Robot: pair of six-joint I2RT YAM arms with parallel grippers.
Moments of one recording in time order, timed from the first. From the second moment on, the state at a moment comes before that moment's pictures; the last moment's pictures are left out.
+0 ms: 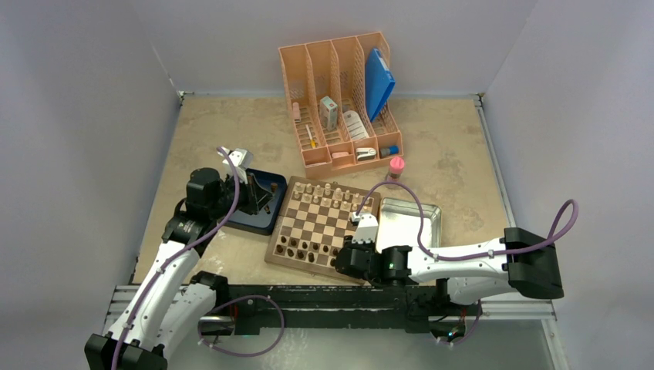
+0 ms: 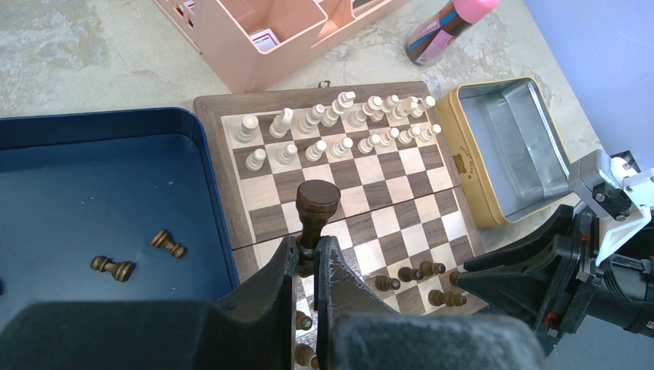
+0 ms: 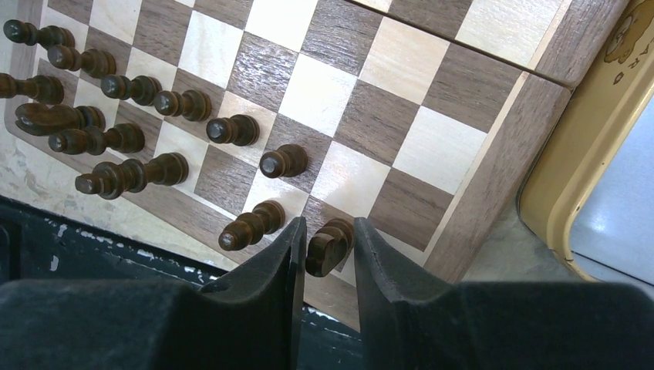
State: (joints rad) left arm -0.24 0.75 0.65 -0.33 0.45 -0.26; right arm 1.41 1.26 0.63 -0.41 0.60 1.16
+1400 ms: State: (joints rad) left arm -0.24 0.76 0.65 -0.33 0.45 -0.26; right arm 1.41 1.28 0.67 -0.44 0.55 1.13
